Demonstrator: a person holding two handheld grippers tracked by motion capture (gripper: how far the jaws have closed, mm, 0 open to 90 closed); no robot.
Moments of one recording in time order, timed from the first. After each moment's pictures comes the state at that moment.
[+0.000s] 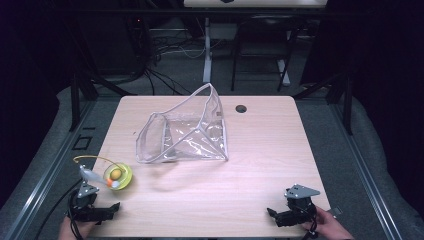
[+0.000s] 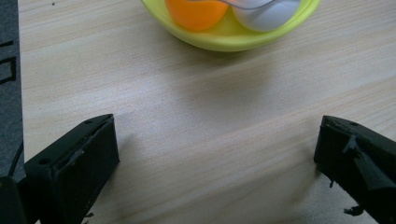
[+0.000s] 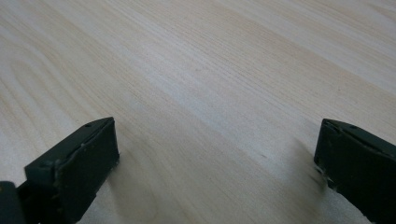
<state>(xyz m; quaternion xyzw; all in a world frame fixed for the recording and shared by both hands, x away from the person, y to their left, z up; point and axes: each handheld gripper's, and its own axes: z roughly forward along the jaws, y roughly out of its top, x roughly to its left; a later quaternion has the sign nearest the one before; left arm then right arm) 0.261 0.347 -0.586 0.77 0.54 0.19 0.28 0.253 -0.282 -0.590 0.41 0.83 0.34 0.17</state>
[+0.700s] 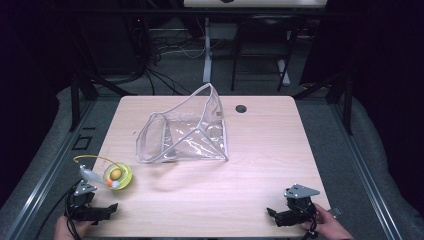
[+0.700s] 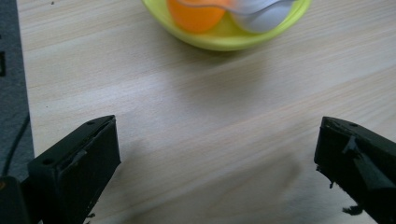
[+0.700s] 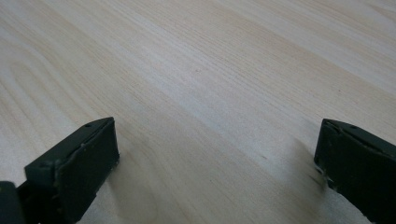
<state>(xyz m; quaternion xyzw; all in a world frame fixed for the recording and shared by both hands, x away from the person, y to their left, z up) 0.260 0.351 -0.571 0.78 0.53 0.17 0.28 0.253 -0.282 -0.590 0.41 0.83 0.34 0.17</state>
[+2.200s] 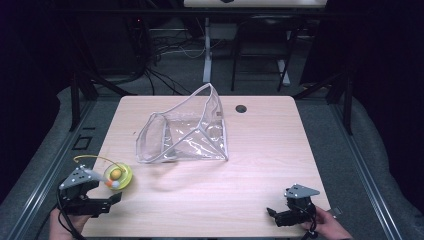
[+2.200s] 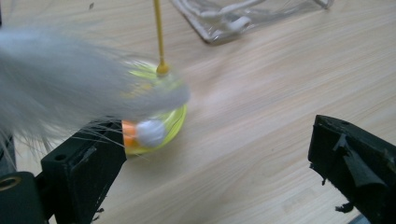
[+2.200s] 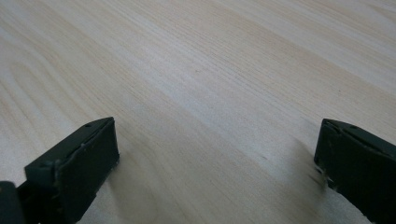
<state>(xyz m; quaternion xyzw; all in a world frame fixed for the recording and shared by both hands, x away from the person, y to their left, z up) 0.250 0.315 -0.486 0.77 0.48 0.16 0.38 0.253 -0.282 -0.589 0.41 0.83 0.34 0.17</state>
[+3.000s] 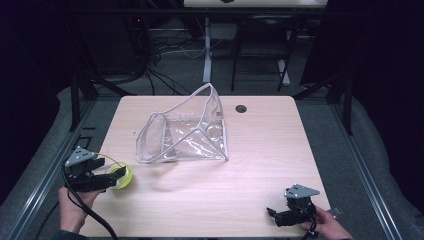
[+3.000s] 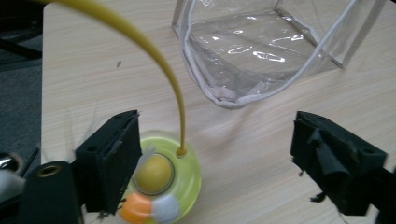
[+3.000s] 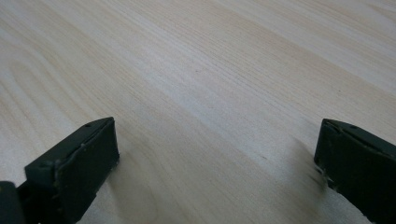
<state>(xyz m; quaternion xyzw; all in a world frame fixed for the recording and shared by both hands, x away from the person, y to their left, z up) 0.288 0.303 -0.458 0.74 0.51 0.21 0.39 0.253 -0.282 -0.589 0.41 0.83 0.34 0.17</state>
